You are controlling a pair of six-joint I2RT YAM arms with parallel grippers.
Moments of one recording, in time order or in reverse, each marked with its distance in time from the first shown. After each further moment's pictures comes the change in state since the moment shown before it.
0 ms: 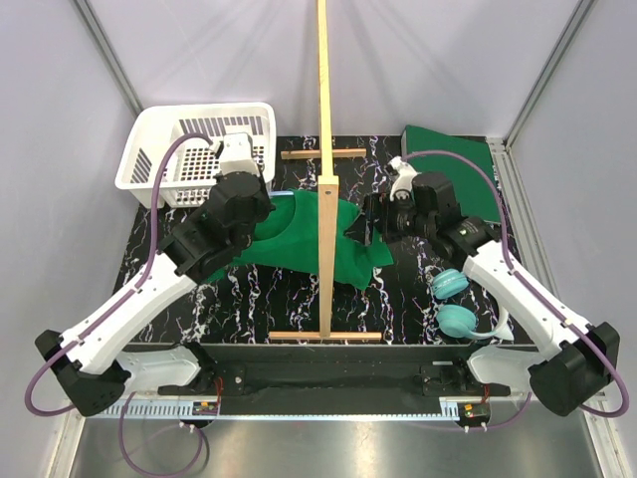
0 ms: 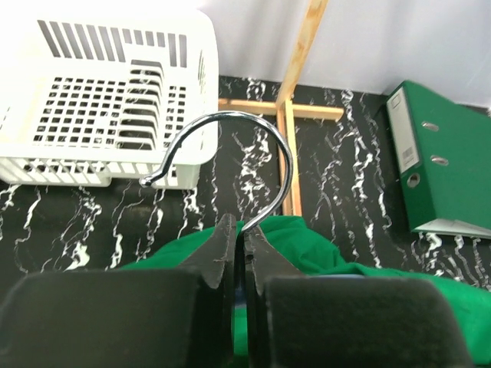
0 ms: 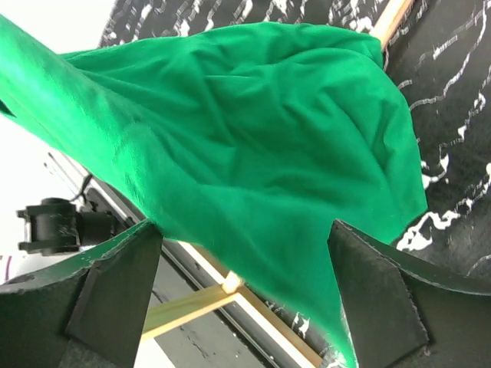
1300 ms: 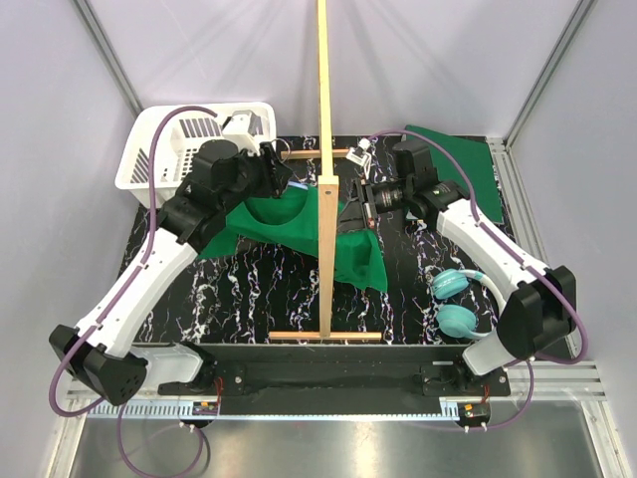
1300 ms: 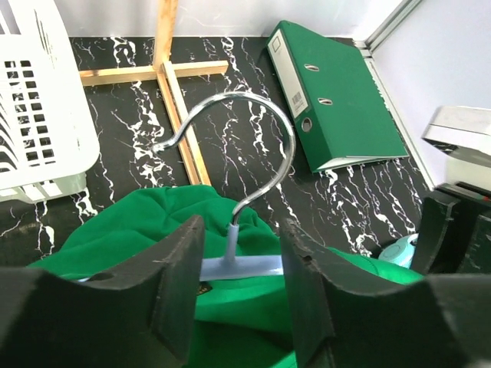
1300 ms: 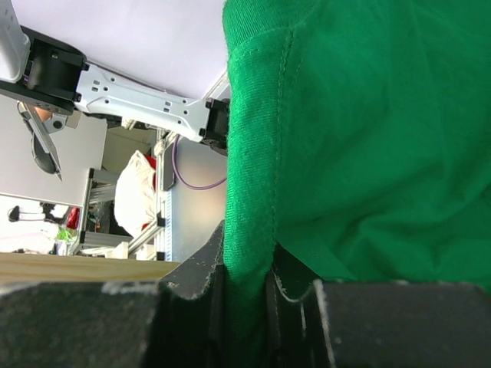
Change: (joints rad) left arm 0.256 0.099 0.081 0.018 0.686 -0.018; right arm -0.051 0.319 0.230 0.062 -0.786 -0.039
